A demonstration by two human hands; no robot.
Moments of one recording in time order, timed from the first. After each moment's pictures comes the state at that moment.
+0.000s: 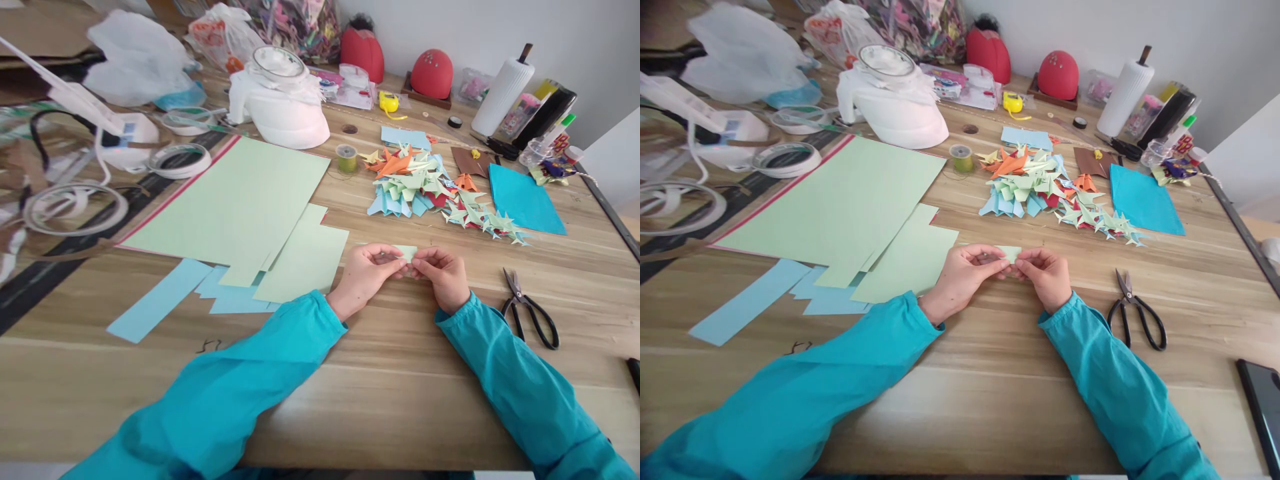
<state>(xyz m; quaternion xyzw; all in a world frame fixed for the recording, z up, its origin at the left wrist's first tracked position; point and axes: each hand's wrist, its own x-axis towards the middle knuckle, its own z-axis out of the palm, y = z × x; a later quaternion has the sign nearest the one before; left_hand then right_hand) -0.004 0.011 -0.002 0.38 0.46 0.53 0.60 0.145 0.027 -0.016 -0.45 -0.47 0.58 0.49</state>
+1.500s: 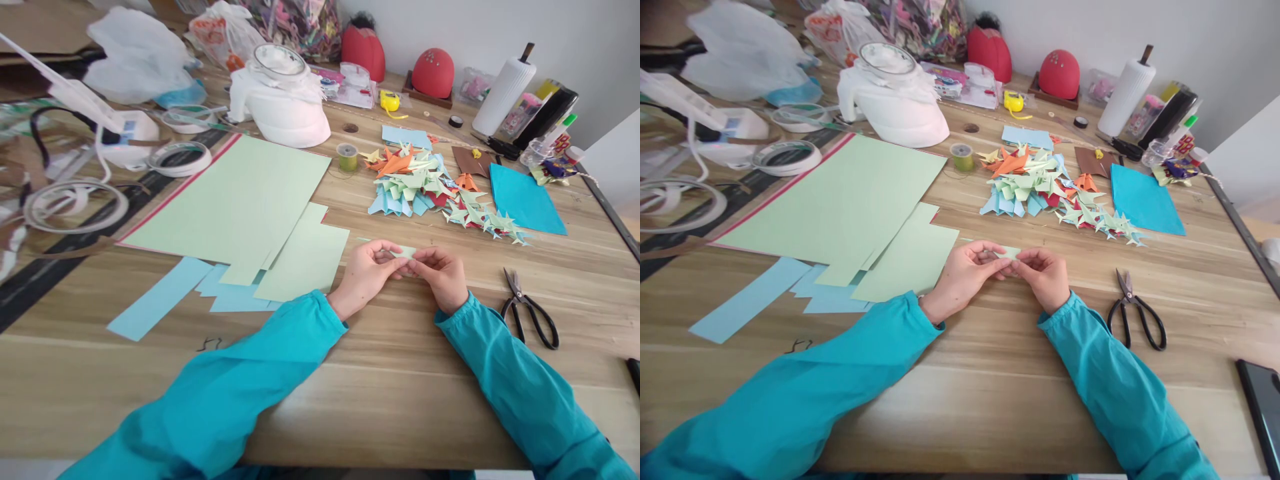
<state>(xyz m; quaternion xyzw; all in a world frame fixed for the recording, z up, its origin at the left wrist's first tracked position) -0.004 0.010 -0.002 0.40 0.46 0.52 0.60 0.142 0.025 -0.014 -0.46 -0.49 0.56 0.49</state>
